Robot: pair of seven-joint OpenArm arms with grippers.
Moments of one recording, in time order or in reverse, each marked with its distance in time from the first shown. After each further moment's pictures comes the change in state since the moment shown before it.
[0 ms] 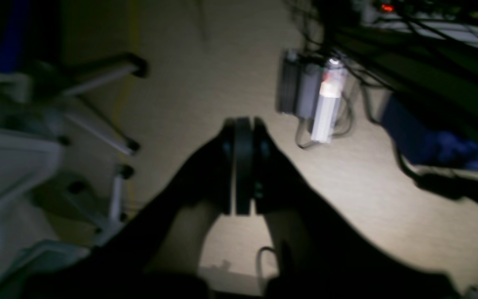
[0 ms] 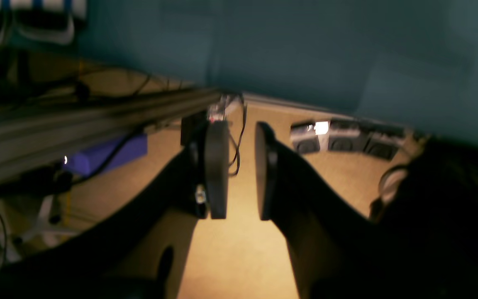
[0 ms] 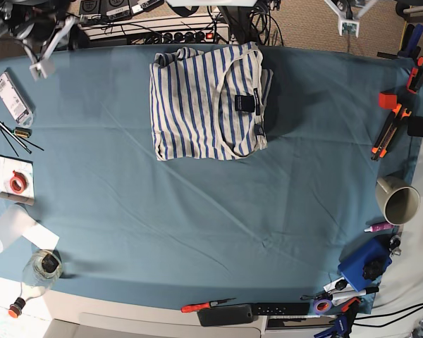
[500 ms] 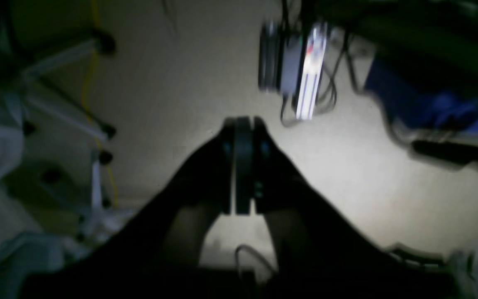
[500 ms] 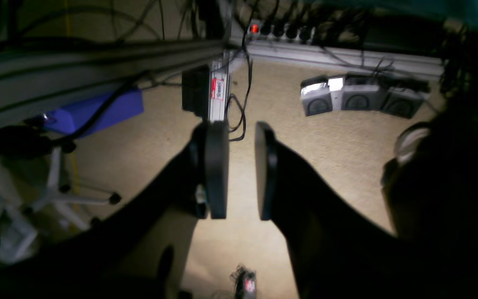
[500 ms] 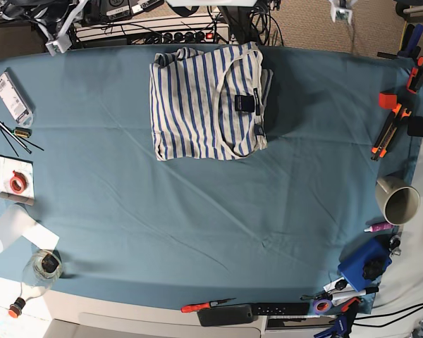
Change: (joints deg) left arm 1.7 0.0 0.0 -7.2 -3.2 -1.7 -2.8; right arm -4.0 -4.9 -2.8 -2.6 -6.7 3.1 0.3
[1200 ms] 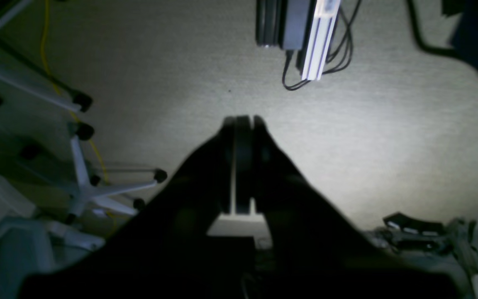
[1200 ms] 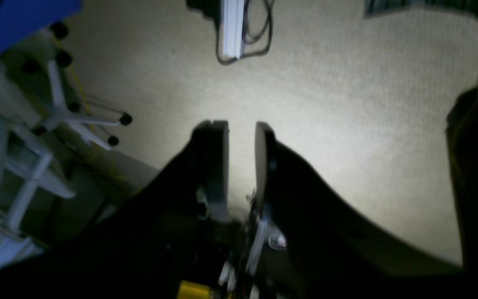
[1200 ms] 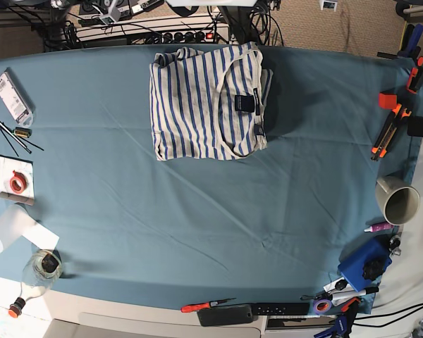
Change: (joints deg) left arm -12.2 0.0 0.0 -31.8 1.3 -2.8 -11.7; right arm 9.3 0.2 -22.9 -33.3 -26.2 0.0 16.4
